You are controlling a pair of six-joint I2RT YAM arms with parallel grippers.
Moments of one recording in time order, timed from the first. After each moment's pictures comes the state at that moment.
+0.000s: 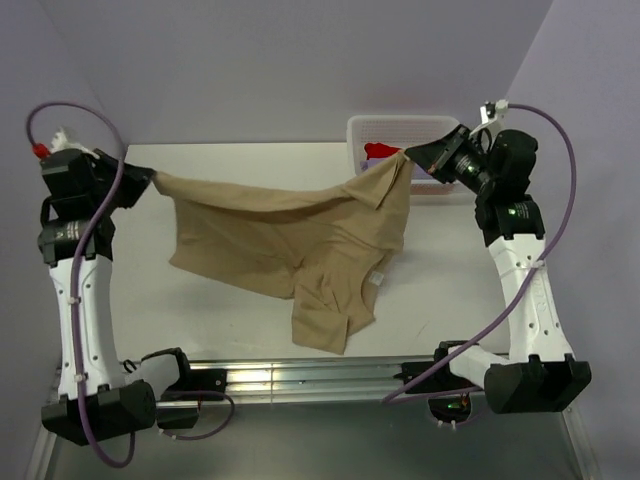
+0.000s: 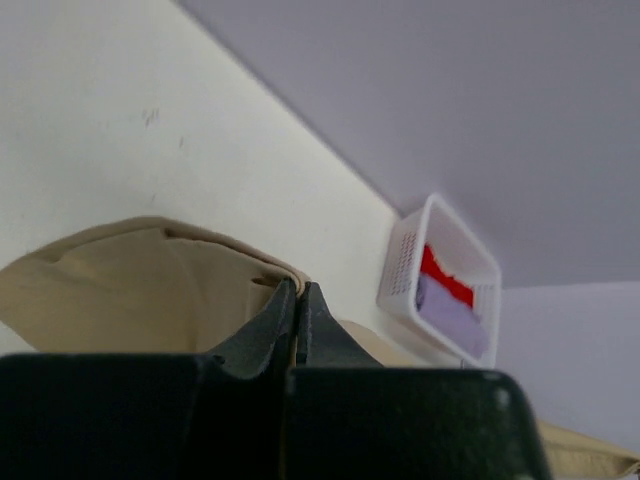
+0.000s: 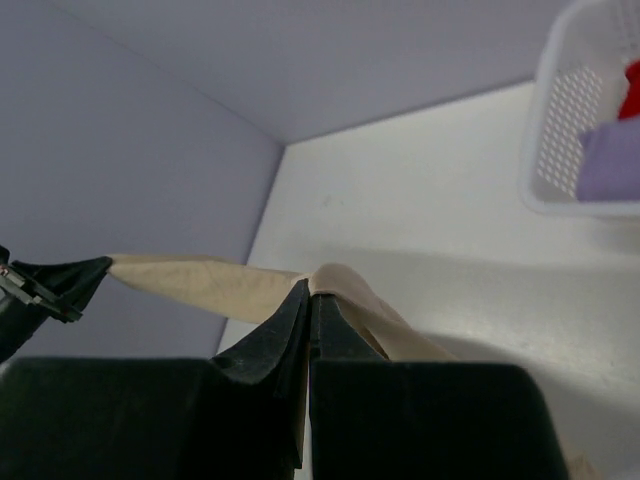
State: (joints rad) left arm 0.23 1.08 1.33 -0.62 0.23 -0.77; right arm -0.02 1.14 1.28 -0.32 -0.55 0.72
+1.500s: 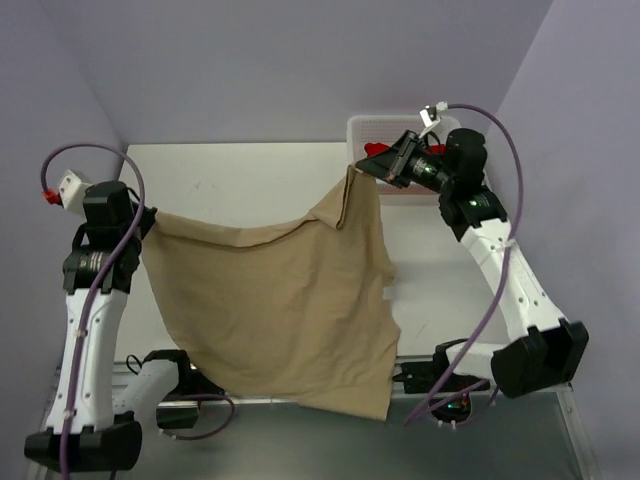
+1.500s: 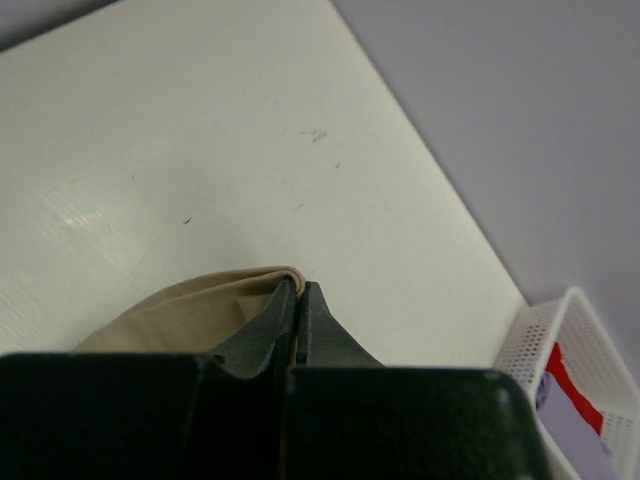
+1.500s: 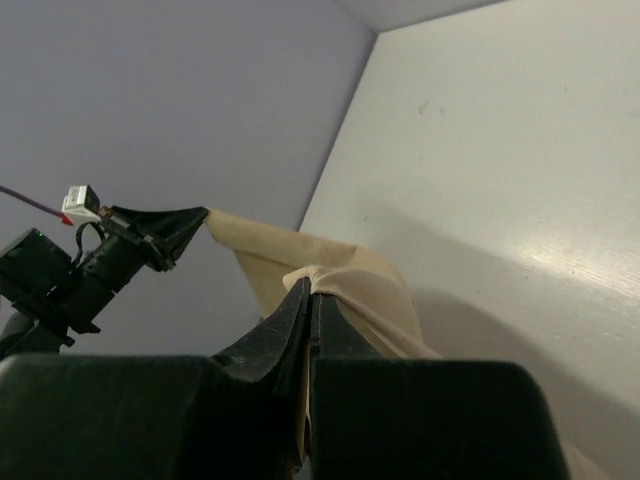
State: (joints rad) left arm -0.03 0.88 1.21 -0.77 -0.42 -0.87; right arm 0.18 1.19 1.27 -0.17 -0.65 0.83
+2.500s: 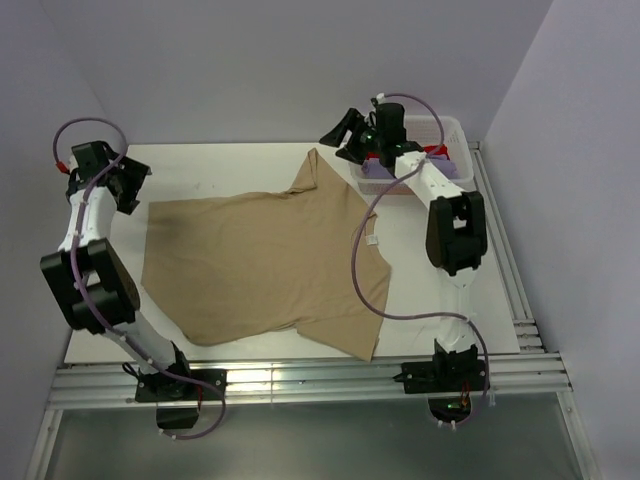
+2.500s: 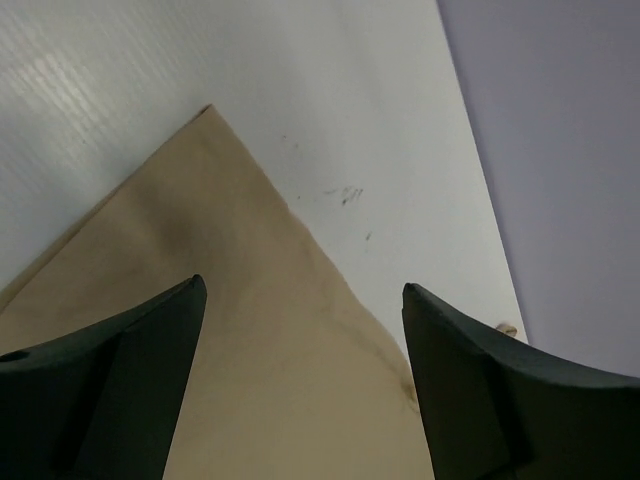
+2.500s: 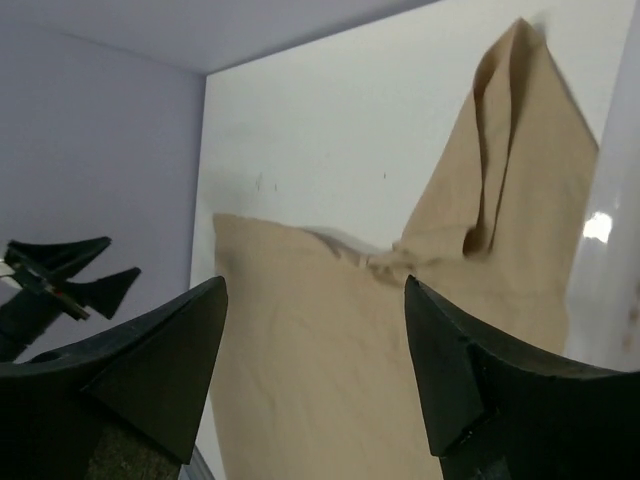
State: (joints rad) left arm 0.35 1.76 1.42 -0.41 0.06 -0.87; right arm 0.24 2.21 1.89 -0.09 -0.49 0.82
